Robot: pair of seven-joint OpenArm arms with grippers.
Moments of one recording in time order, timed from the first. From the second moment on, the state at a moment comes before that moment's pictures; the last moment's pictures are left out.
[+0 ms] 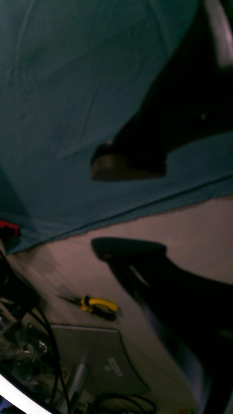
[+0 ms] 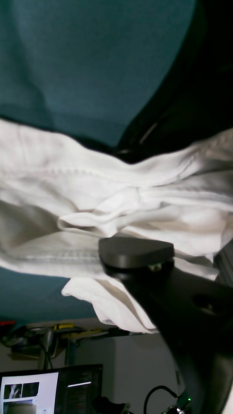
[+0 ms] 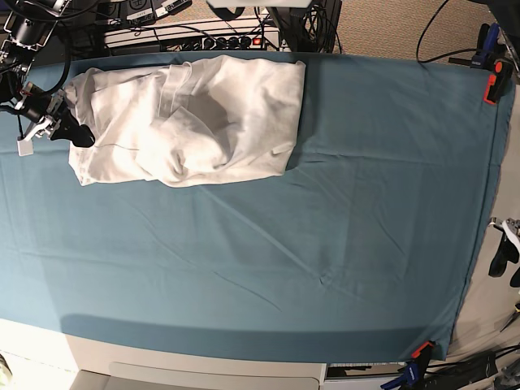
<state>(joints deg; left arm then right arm) -14.8 -41.5 -19.5 98.7 -39.8 -33.3 63.0 -4.4 36.2 34.3 52.1 83.5 38.7 -76.8</state>
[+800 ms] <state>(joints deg) -14.8 -41.5 -19.5 98.7 -39.8 -33.3 62.9 -8.3 36.0 33.4 65.8 81.8 38.6 -77.8</state>
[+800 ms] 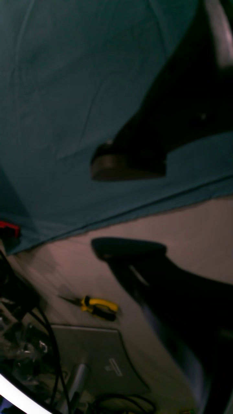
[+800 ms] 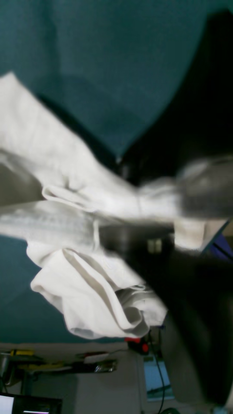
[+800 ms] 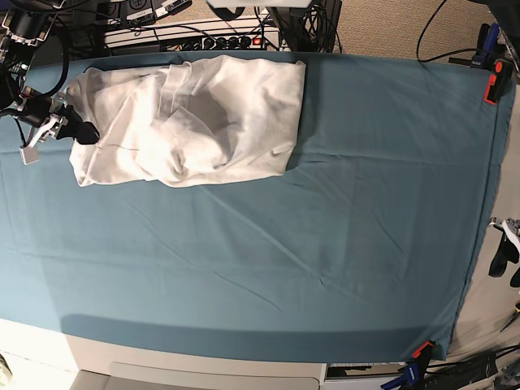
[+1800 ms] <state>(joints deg) -14.8 -44.8 -19.5 98.7 -36.3 -30.4 62.4 -18.5 20.4 33.5 105.6 80.6 39.6 -78.5</state>
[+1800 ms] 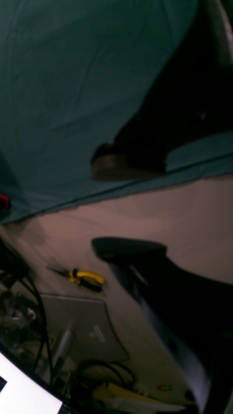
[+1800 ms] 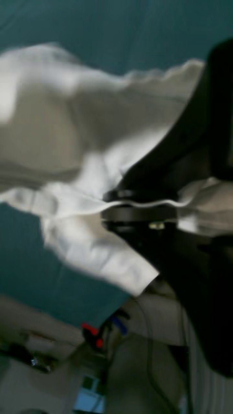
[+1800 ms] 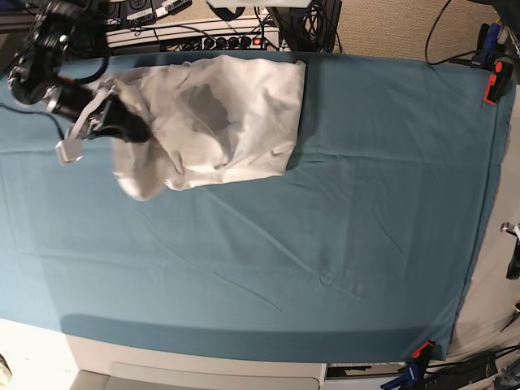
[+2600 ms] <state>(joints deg) -14.8 -45.0 -19.5 98.7 -34.4 -30.3 60.0 -19.0 -2.4 27.3 117.5 54.8 39.8 -75.5</state>
